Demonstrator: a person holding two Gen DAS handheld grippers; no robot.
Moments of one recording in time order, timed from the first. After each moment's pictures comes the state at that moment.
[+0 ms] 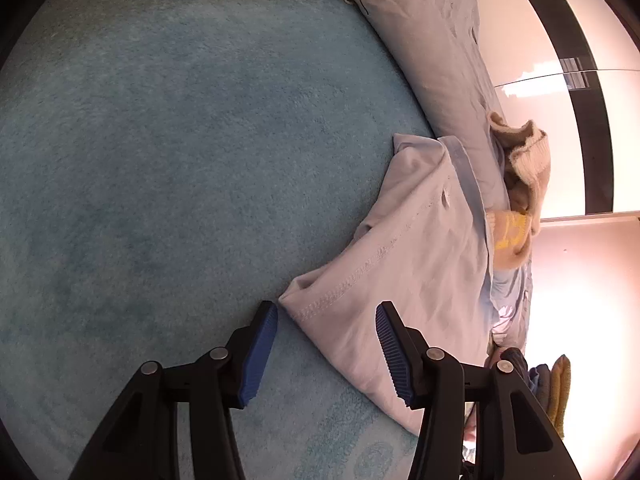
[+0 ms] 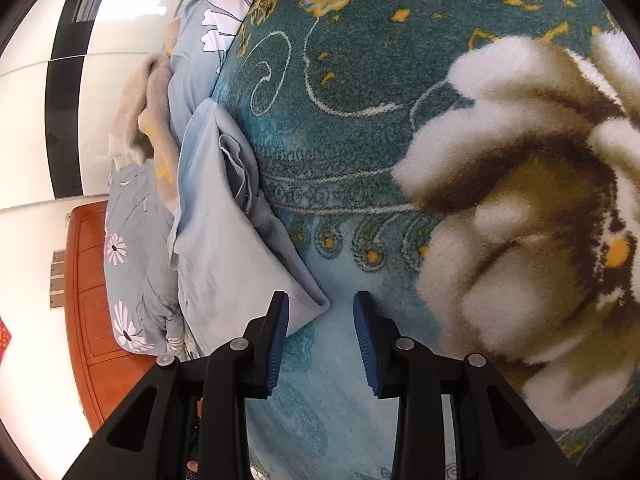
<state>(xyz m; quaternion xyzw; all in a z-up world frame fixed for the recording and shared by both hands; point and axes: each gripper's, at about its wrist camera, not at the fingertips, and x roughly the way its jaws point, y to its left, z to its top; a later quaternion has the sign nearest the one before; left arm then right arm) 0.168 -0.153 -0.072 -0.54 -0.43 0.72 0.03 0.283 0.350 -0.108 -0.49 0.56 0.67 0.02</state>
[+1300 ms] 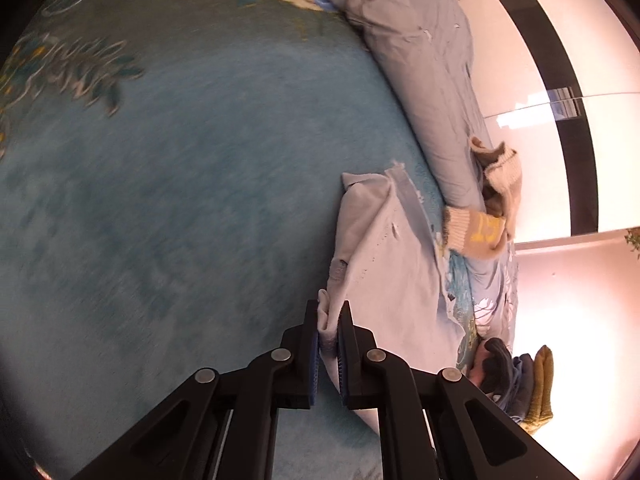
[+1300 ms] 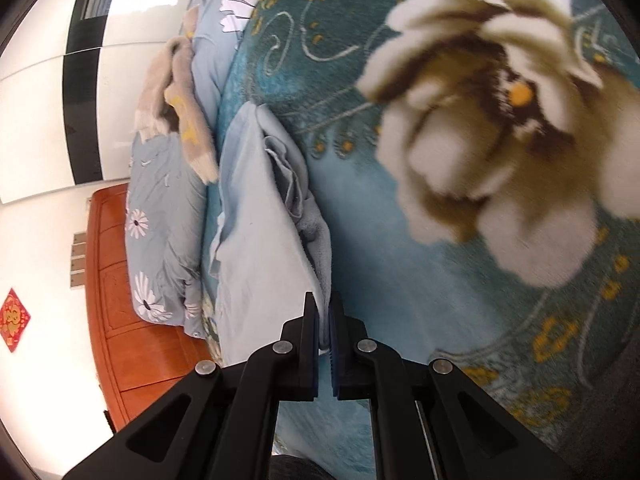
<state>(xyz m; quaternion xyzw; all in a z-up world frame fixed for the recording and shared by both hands) 0.276 -0.165 -0.032 -0.50 -0.45 0.74 -0.01 0.351 0.336 -0.078 -0.50 0.57 0.65 -0.01</state>
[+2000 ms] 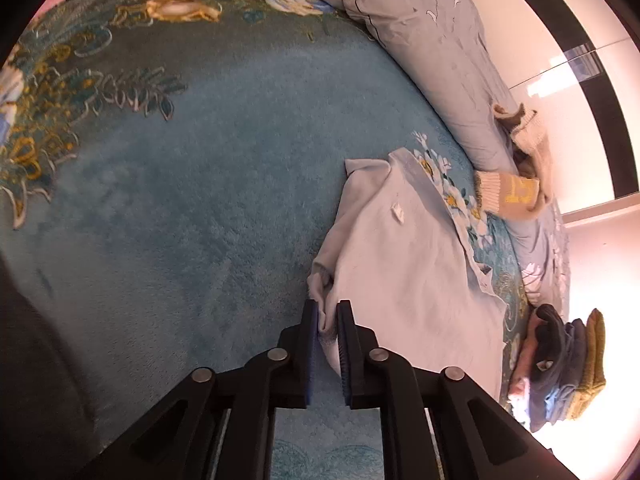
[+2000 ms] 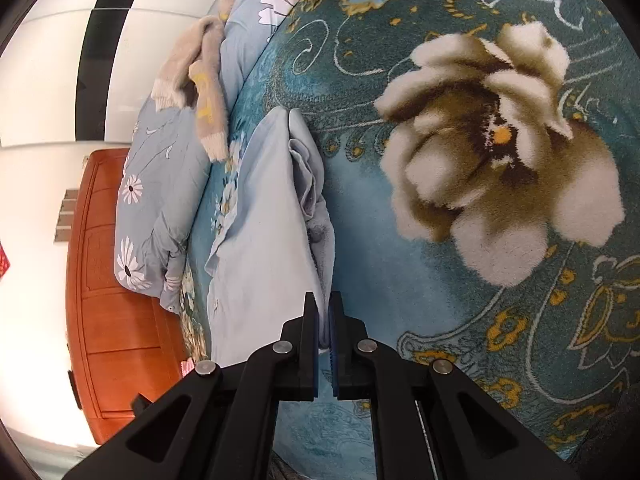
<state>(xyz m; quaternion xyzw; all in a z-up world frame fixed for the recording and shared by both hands) 0.300 -0.129 0.012 -0.54 -0.34 0.76 -0.08 0.362 0.336 -0.052 -0.51 0.51 0.70 -0.04</state>
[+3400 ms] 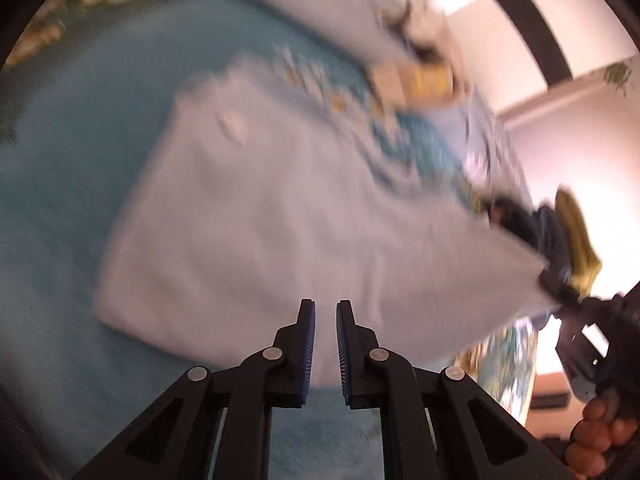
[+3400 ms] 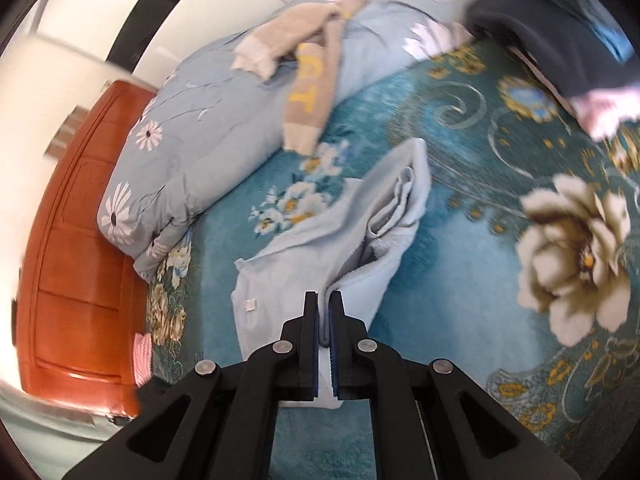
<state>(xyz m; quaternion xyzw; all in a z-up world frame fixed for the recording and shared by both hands) 0.287 -0.073 0.013 -0.53 -0.27 0.80 0.11 0.286 0.228 0.063 -0.50 0.31 0.80 -0.07</state>
